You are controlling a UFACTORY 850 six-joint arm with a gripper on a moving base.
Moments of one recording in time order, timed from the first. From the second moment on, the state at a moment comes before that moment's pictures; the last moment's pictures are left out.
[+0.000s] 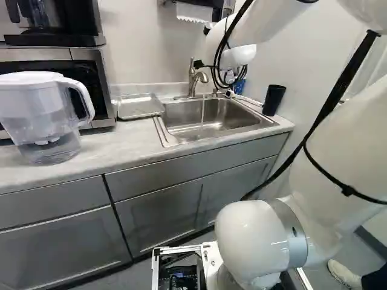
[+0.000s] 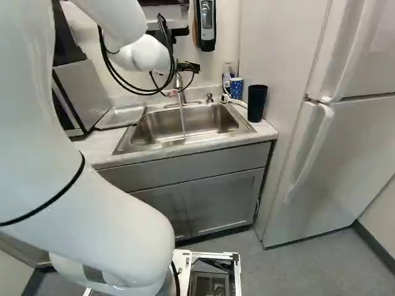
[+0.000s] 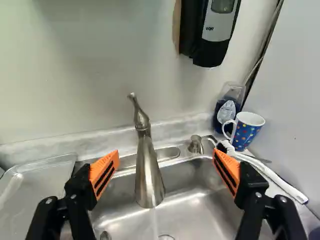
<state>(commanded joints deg) -0.3 6.8 -52.2 0.0 14.1 0.0</state>
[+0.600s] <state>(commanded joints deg) -0.1 7.4 -51.6 0.0 -2.2 0.0</state>
